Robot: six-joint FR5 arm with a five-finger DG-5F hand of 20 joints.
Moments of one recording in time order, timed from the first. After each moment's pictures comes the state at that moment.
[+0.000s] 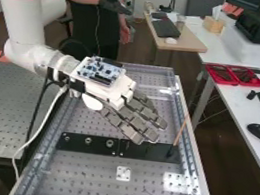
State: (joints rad) arm 1.50 -1.89 -1.85 -2.66 -1.29 -0.53
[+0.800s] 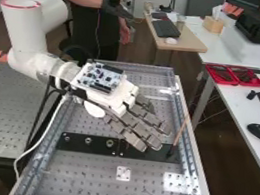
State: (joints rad) arm 1.48 -1.92 -1.85 -2.58 -1.29 -0.47
